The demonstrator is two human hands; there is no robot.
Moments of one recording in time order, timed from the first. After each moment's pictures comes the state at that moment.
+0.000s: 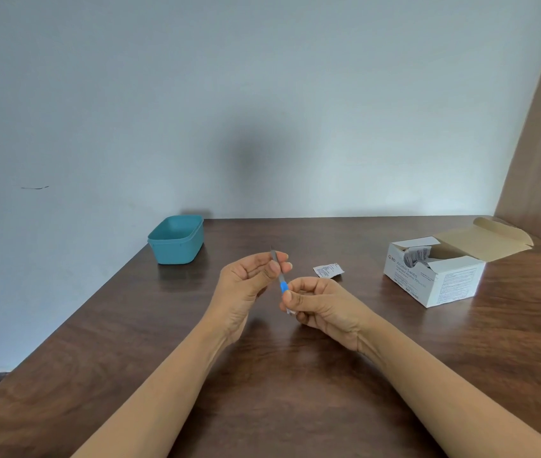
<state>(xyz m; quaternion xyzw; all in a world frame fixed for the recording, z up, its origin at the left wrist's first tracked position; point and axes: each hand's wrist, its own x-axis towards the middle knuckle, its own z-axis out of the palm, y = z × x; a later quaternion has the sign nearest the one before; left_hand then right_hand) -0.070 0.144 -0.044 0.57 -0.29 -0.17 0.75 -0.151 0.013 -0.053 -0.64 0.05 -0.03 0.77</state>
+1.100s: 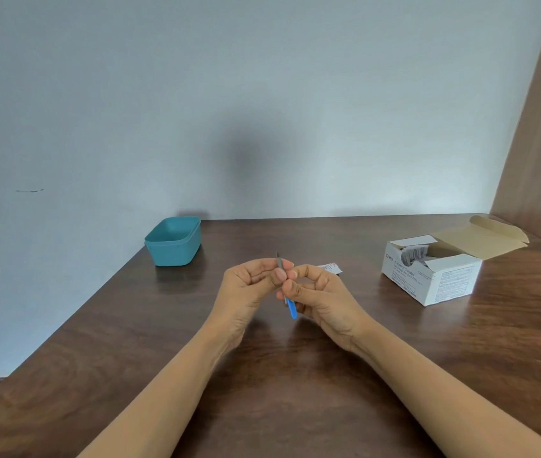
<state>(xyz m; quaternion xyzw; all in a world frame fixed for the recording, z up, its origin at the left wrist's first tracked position) -0.073 0.141 -0.047 0.58 -0.33 -0.15 0.73 -0.147 0.011 -0.061 -0.63 0.00 -0.13 0.76</state>
